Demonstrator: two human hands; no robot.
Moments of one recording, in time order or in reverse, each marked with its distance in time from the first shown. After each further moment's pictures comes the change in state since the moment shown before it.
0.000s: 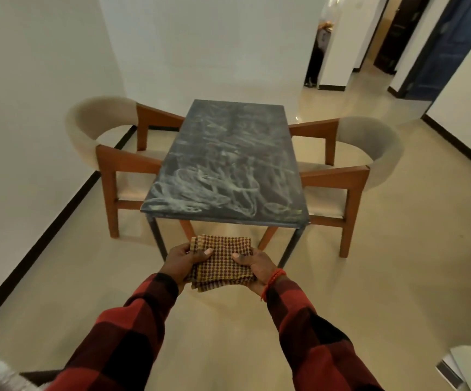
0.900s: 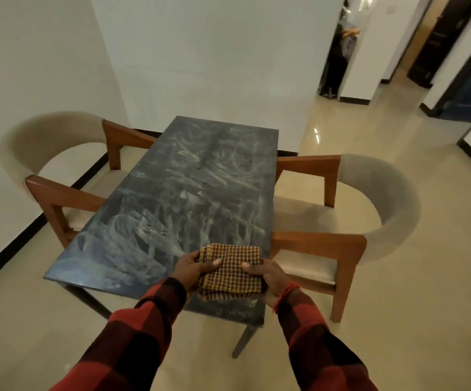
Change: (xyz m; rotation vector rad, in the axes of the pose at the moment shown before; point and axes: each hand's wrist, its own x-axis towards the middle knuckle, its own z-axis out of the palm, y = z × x) left_hand 0.278 0.106 0.260 -0.090 0.023 -0.073; right_hand 0.203 -0.275 -0.222 -0.037 -0.053 0.113
